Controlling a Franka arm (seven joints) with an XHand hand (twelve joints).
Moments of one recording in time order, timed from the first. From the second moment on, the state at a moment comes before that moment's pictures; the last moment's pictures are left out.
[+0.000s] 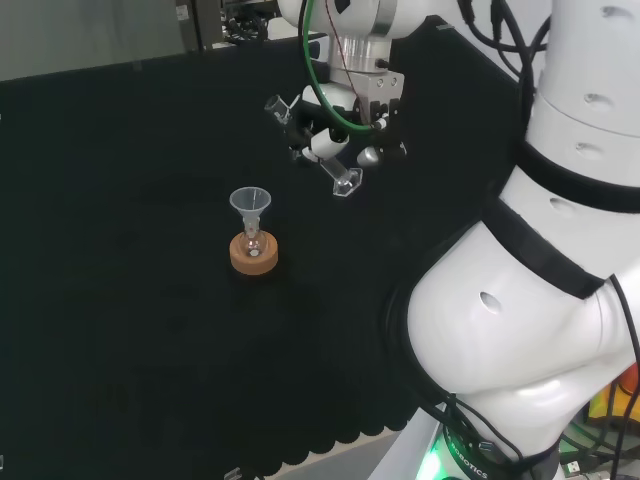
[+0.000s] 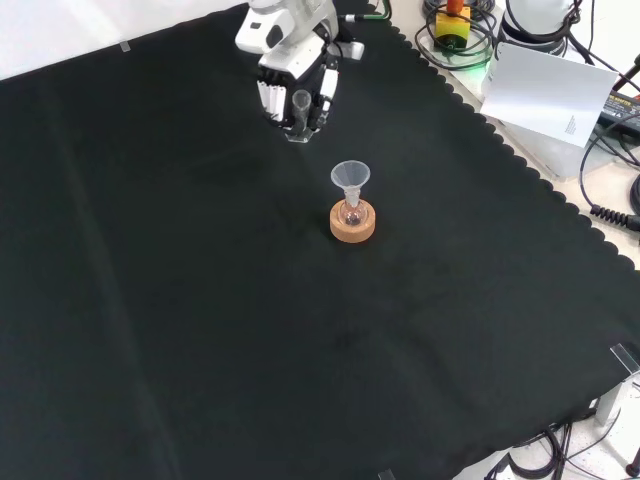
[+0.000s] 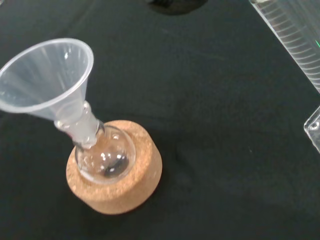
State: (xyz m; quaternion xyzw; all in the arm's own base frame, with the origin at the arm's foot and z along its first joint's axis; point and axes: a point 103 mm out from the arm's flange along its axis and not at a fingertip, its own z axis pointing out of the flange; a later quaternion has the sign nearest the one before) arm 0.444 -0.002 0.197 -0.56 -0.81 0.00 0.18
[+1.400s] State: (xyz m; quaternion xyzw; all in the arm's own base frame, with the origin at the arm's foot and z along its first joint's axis) arm 0.373 0.006 0.204 -0.53 -0.81 0.22 0.16
